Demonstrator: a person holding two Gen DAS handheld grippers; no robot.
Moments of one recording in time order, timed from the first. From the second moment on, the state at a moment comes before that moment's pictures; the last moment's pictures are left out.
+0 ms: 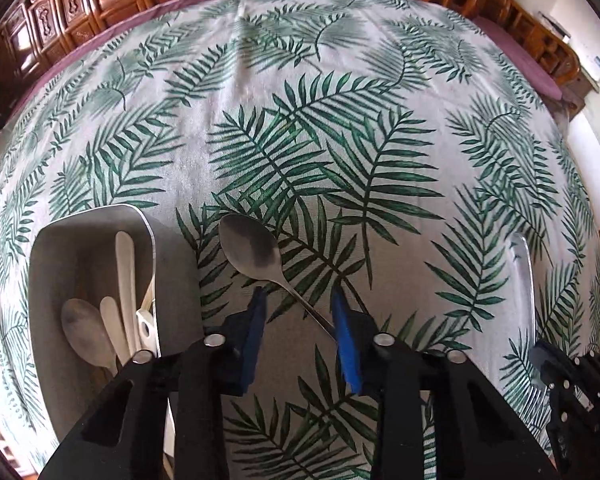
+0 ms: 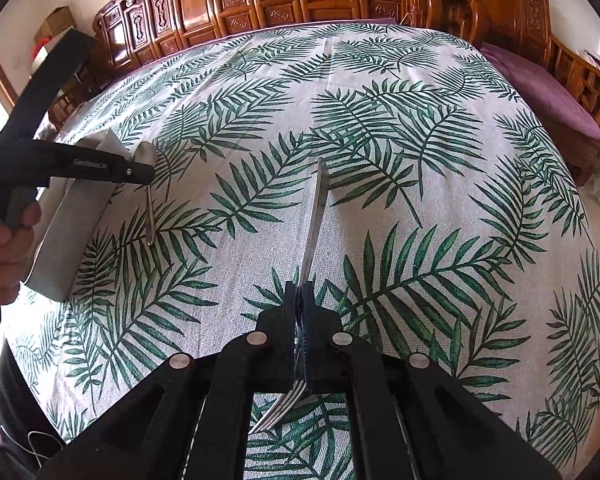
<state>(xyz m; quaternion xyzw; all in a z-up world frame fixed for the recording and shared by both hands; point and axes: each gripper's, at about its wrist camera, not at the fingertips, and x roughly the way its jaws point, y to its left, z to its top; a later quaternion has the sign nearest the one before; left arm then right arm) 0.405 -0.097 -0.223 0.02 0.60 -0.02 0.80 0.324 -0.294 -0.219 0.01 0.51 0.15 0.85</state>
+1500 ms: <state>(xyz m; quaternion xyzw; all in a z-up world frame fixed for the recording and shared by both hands) 0.397 -0.124 -0.208 0.05 0.57 -0.08 0.81 0.315 -0.306 -0.216 0.03 0.51 0.15 0.85</state>
